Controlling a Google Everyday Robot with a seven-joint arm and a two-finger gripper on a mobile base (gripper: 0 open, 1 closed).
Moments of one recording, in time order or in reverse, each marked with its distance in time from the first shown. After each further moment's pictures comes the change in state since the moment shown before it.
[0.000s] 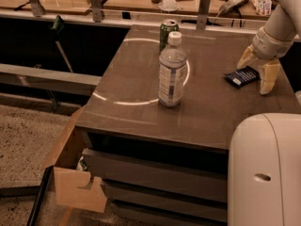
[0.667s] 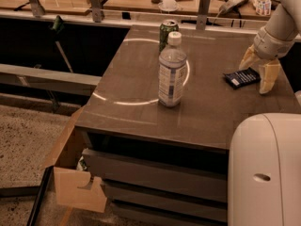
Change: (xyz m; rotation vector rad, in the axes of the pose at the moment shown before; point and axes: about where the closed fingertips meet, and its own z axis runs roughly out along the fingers) arm 0.000 0.001 -0.002 0.000 0.001 0.003
